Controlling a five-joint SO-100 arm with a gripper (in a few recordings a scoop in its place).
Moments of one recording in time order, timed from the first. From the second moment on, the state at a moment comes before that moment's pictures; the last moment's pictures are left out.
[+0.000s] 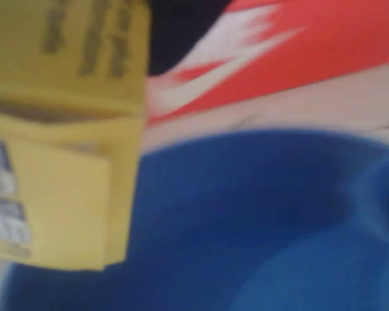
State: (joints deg) arm -17.8 50.6 25.3 82.9 -51.8
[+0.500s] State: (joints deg) arm -14.9 45.6 25.2 82.9 -39.6
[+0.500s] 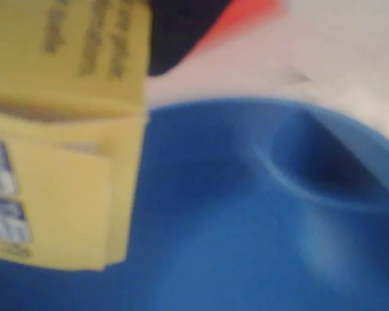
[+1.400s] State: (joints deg) arm -15.1 46.1 24.9 83.1 -38.9
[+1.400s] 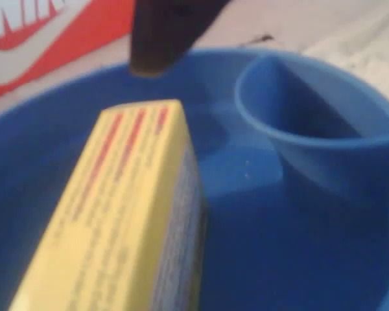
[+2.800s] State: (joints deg) arm -36.0 122.1 69.1 99.9 -3.4
